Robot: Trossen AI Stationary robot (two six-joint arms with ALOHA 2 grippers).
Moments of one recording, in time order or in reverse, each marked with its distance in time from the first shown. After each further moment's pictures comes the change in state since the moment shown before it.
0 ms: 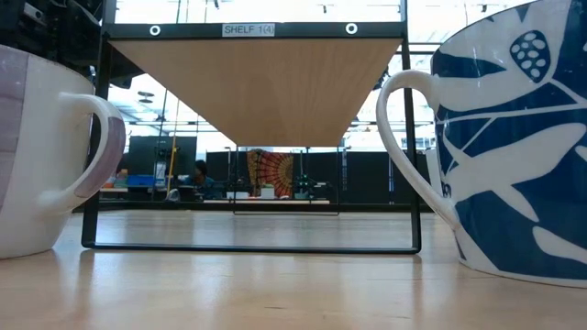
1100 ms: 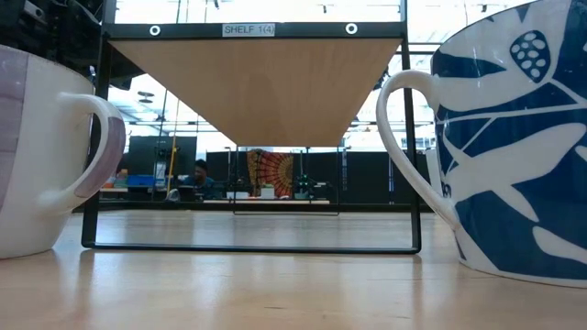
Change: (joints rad) left arm 0.000 0.000 0.000 0.001 0.000 -0.026; right arm 0.374 0.281 0.091 0.239 0.029 0.193
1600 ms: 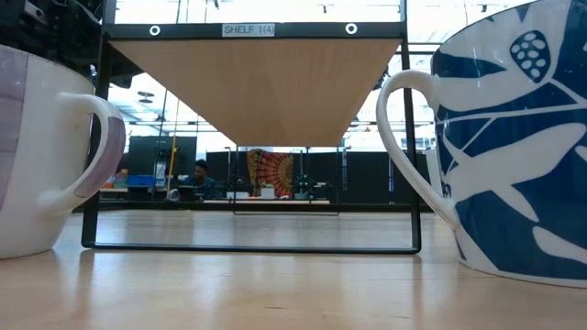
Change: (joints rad) left arm 0.000 0.000 0.000 0.008 0.000 0.022; right arm 0.018 0.078 0.000 0.039 0.141 0.131
